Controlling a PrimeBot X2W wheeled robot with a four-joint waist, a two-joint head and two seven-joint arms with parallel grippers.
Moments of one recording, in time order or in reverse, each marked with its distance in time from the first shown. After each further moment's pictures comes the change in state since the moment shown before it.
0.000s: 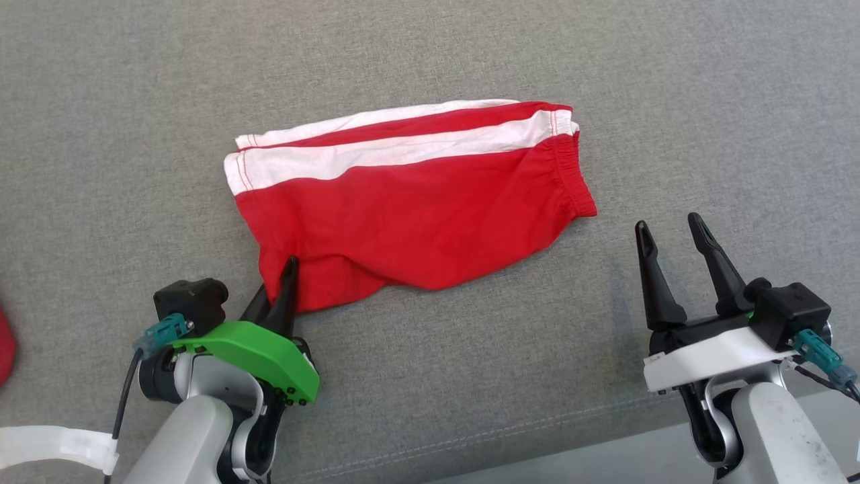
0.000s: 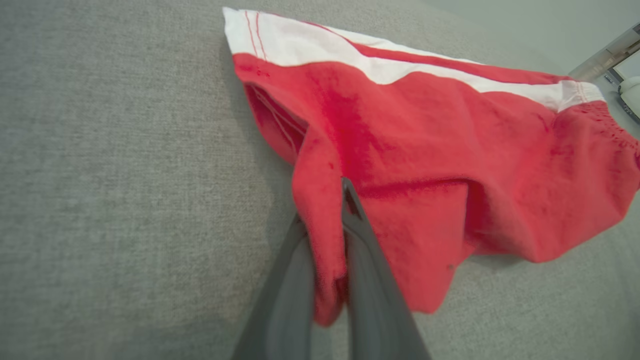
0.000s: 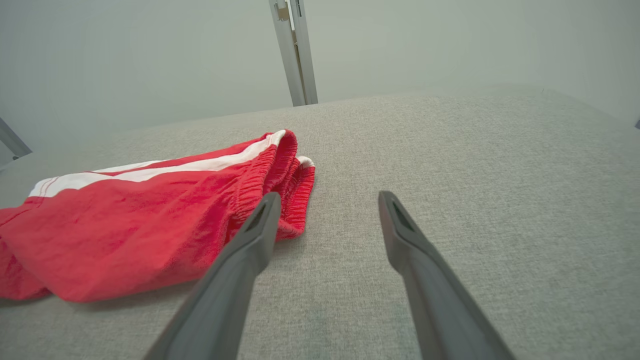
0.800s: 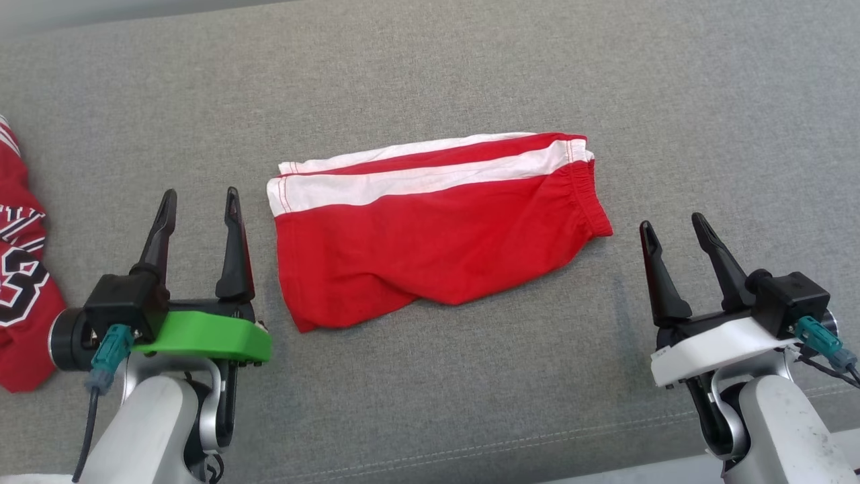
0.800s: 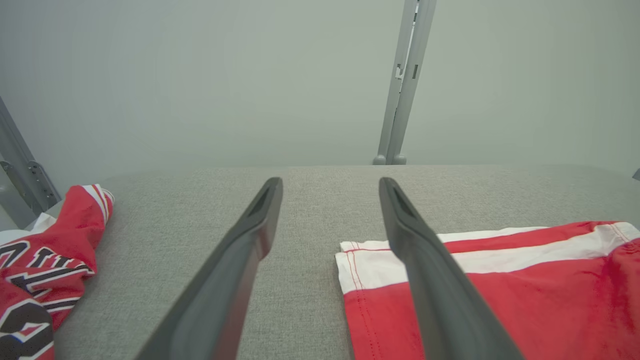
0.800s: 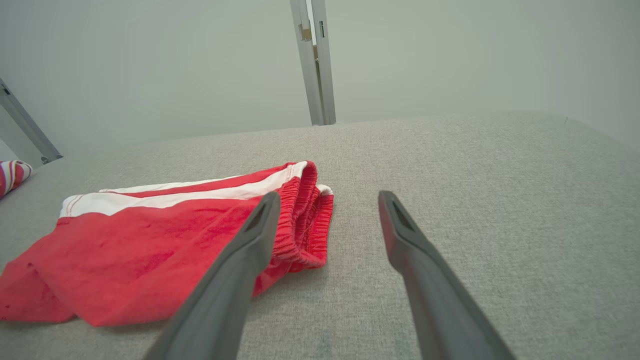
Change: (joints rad) left arm -0.011 0.062 0.061 -0.115 0.214 0.142 -0.214; right arm -0.022 -0.023 -0.014 0.037 0.002 0.000 0.041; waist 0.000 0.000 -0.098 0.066
